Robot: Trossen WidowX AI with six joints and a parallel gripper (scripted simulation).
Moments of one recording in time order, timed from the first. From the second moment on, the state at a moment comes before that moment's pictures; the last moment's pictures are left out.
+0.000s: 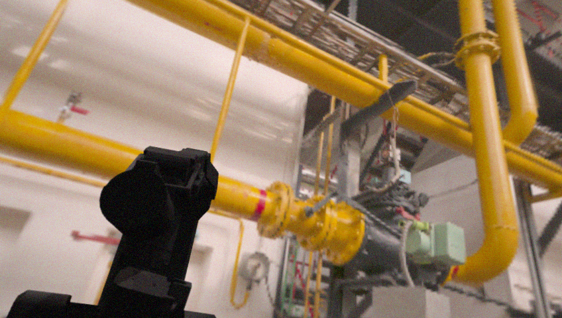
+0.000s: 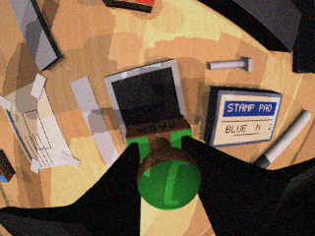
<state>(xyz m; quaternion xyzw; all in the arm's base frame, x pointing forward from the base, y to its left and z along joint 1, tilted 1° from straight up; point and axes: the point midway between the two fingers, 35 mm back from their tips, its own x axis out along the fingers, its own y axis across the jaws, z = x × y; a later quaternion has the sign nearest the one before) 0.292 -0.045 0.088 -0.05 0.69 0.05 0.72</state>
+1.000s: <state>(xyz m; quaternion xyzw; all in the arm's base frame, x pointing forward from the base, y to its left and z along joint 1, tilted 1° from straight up) 0.291 -0.045 0.068 -0.05 0.69 0.05 0.72</state>
